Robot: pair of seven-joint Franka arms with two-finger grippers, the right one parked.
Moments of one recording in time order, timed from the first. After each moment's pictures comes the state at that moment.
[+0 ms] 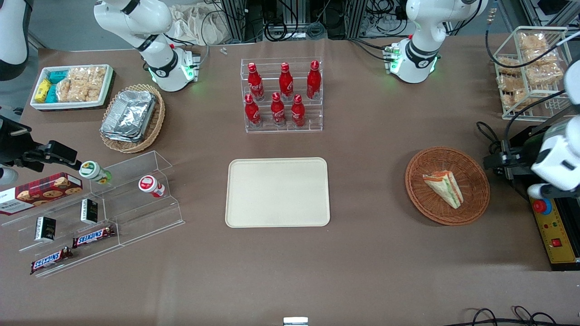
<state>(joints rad) 0.05 0.22 -0.07 -1.55 0.01 1.65 -0.10</state>
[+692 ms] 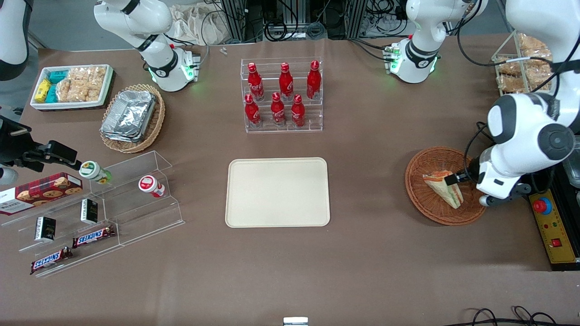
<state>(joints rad) 0.06 0.24 -0.06 -2.00 0.01 2.10 -0.37</state>
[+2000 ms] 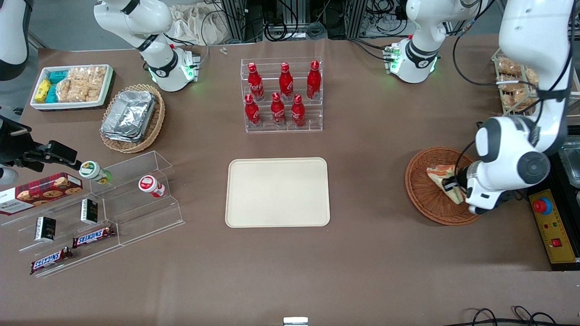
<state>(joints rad) 0.06 0.31 -0.06 -1.92 0.01 1.98 -0.45</state>
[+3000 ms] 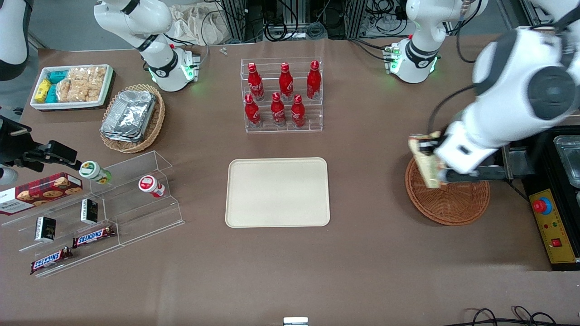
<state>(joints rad) 0.03 0.25 -0.41 -1.47 0.00 1.56 -0.36</state>
